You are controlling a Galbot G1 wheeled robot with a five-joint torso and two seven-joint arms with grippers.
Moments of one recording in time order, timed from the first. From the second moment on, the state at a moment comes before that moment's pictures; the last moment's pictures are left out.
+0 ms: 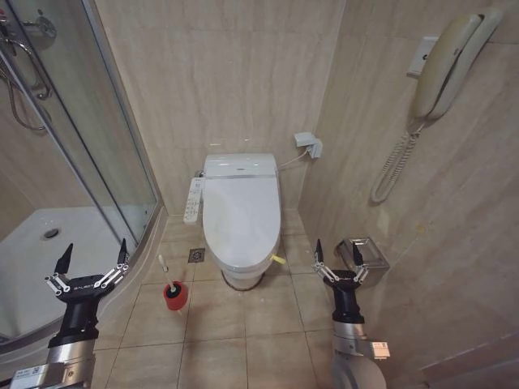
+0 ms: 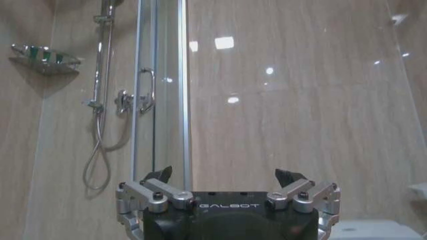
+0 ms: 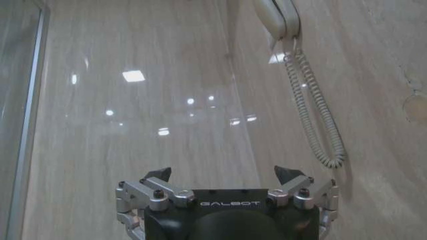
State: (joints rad) left arm 1.68 -1.25 -0.78 -2.23 -0.29 -0.34 -0.18; right arm -1.45 1.43 0.44 1.91 0.21 0.65 0.12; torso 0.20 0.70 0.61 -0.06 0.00
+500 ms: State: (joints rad) left arm 1.68 -1.27 -0.77 -2.20 -0.29 -0.33 -0.18; right arm -1.45 1.42 0.47 1.91 0.21 0.65 0.12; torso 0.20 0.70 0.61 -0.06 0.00
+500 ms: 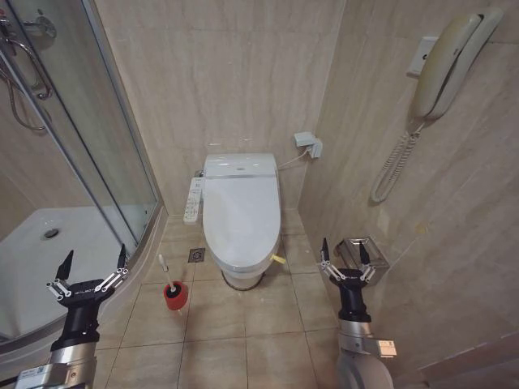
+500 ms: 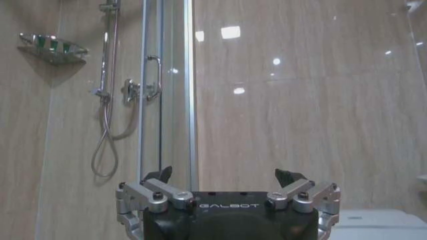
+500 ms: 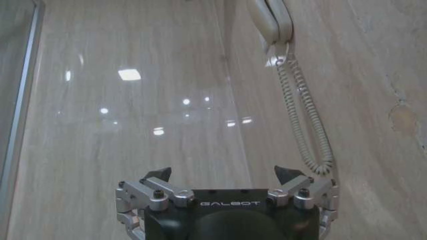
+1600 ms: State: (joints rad) left arm 1.71 -1.30 -0.73 -2.22 -0.33 -0.31 -0.18; right arm -1.50 1.42 0.45 1.96 0.16 0.58 0.18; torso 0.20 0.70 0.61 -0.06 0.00
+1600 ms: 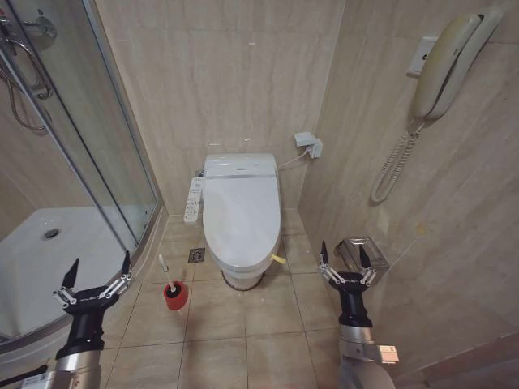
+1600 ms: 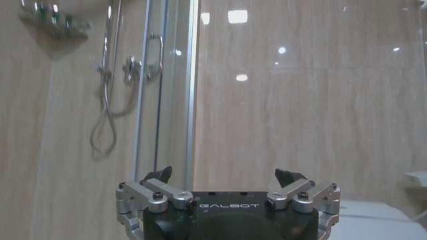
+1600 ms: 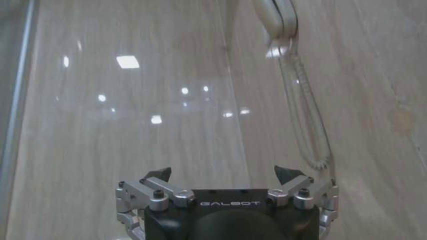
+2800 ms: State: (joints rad) left arm 1.73 -1.45 -0.51 -2.27 -0.16 -0.16 -0.19; right arm -1.56 1.34 0.41 2.05 0.01 0.32 0.32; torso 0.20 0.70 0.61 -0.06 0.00
